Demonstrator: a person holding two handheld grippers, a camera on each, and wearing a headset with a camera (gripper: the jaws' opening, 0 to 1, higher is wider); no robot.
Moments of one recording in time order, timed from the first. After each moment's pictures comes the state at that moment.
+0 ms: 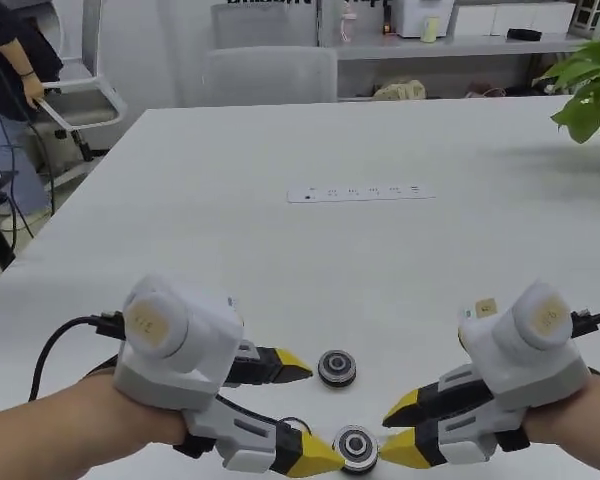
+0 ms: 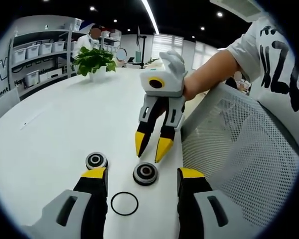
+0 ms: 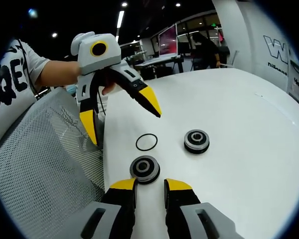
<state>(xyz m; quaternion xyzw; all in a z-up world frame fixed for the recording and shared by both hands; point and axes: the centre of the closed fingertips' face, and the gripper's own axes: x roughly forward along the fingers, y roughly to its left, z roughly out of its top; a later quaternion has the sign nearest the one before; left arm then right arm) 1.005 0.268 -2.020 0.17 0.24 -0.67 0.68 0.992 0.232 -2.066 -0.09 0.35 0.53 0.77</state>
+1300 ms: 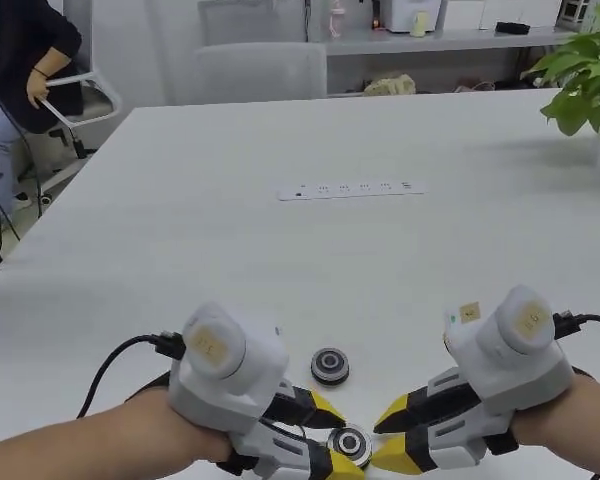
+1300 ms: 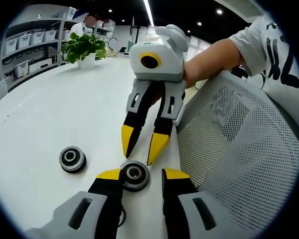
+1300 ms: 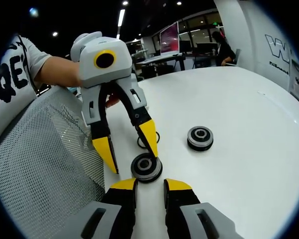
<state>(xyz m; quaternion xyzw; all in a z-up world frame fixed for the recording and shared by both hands) 0.986 0.243 -2.057 0.17 0.28 -0.69 0.64 0.988 0.234 -2.073 -0.09 0.35 0.53 0.77</state>
